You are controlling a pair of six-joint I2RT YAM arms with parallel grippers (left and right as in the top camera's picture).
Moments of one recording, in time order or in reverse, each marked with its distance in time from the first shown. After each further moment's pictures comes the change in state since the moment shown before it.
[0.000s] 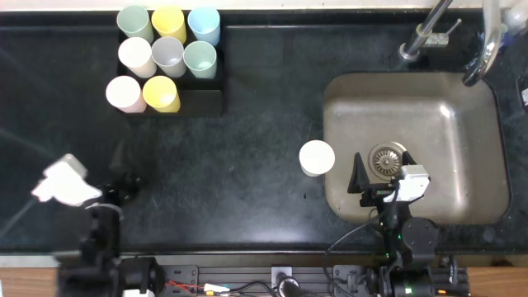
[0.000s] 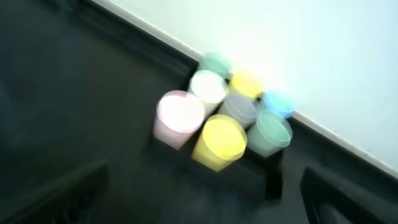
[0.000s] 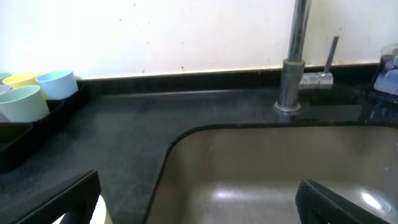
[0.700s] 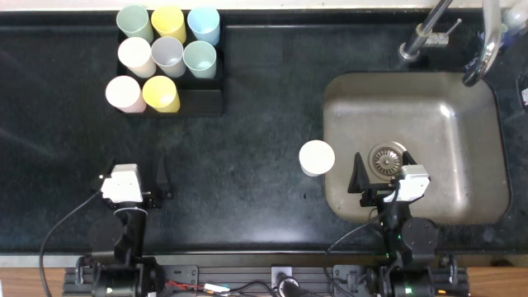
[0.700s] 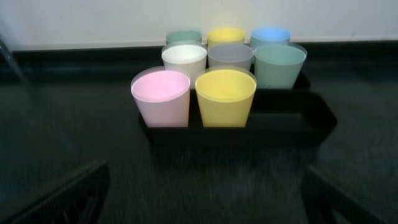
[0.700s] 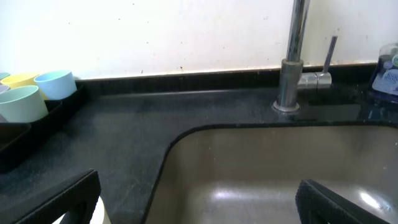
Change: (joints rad) left arm 0.000 -0.253 -0.407 0.201 0.150 0.526; right arm 0.000 0.000 0.000 0.000 0.000 0.000
